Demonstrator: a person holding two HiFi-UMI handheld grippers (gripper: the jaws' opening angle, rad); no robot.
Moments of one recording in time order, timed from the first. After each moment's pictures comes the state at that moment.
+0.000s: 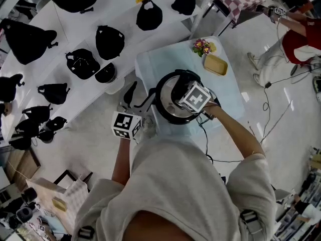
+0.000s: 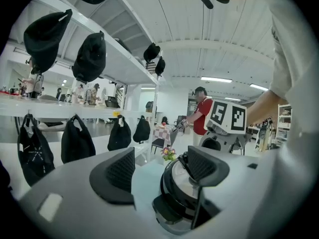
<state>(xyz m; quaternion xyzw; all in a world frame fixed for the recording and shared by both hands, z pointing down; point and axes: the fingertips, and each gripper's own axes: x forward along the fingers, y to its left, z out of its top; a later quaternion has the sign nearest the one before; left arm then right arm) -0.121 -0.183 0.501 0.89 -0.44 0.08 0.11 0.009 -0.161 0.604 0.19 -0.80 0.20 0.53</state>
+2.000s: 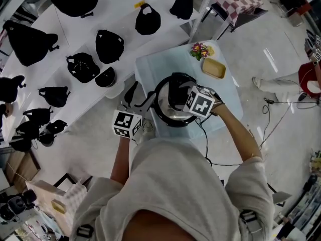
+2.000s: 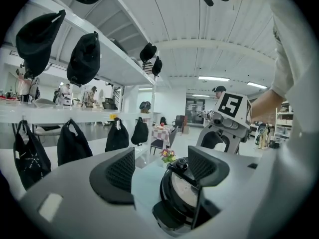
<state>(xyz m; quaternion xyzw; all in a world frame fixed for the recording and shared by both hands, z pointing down) -0.111 -0.192 0.495 0.89 -0.43 0.09 0.09 -0.002 -0.153 0.573 0.08 -0.85 0.06 0.51</state>
